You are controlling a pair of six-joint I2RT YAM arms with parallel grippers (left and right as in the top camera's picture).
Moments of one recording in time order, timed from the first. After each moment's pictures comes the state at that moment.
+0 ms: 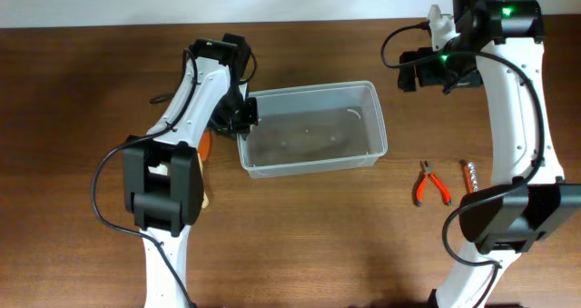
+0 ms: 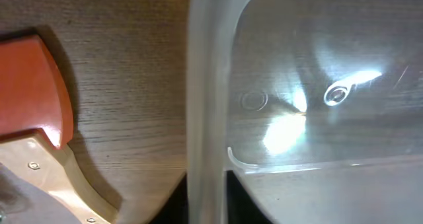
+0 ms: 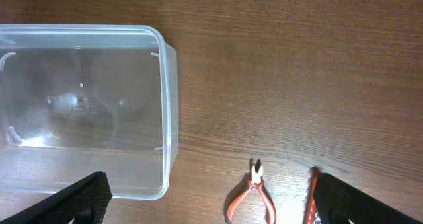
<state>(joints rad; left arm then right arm) -0.26 2.28 2.01 -1.39 0.12 -0.30 -0.01 2.02 2.21 -1.48 -0.11 -0.09</state>
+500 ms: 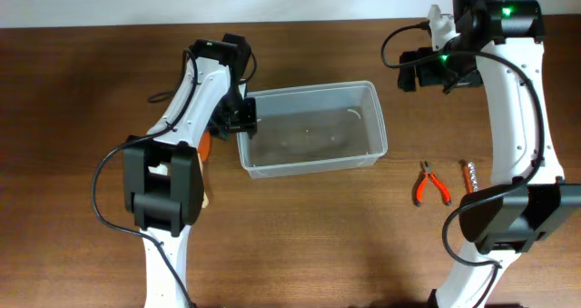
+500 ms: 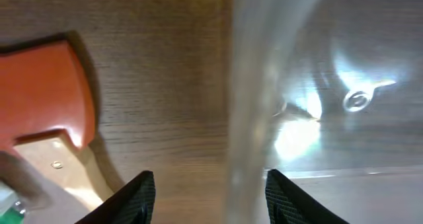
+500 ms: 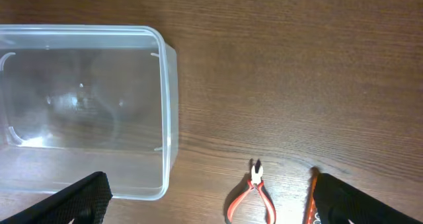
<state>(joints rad) -0.26 2.28 2.01 -1.39 0.06 -0.29 -0.01 2.02 2.21 -1.47 -0.11 -0.09</state>
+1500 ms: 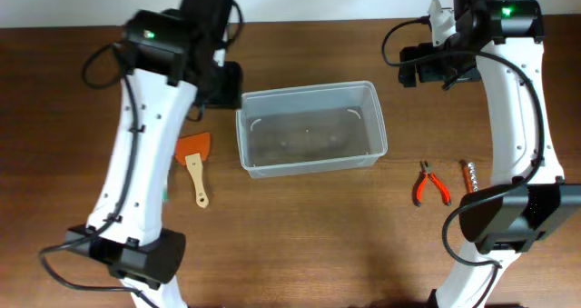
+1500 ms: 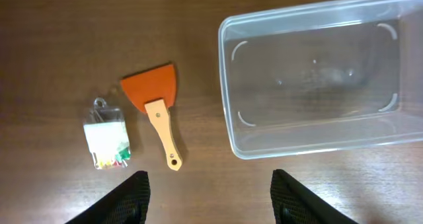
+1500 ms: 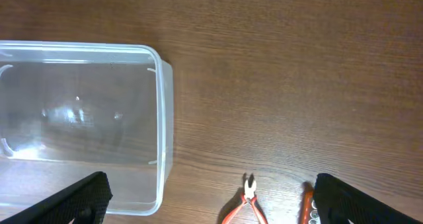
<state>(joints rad) -0.34 1.94 2.35 -1.69 -0.12 -0.29 -0.01 2.02 2.21 -1.43 -0.09 -0.11</state>
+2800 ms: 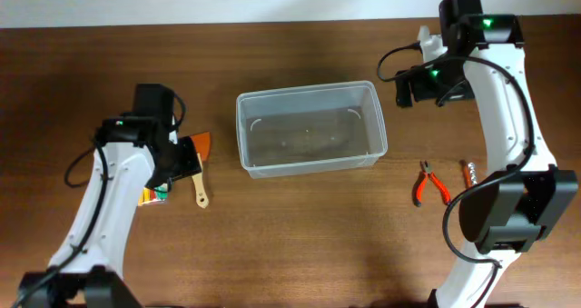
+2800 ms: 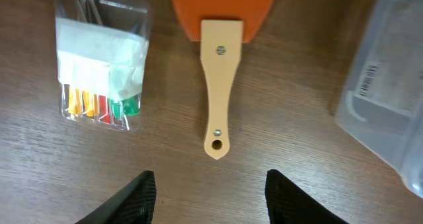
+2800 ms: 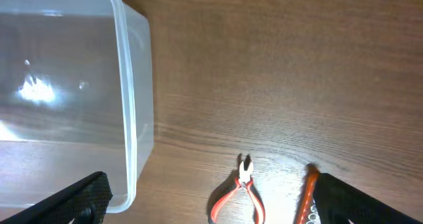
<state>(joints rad) -0.04 1.55 1.23 -1.08 -0.01 -0.33 -0.01 2.02 2.02 -1.38 -0.06 -0.14</state>
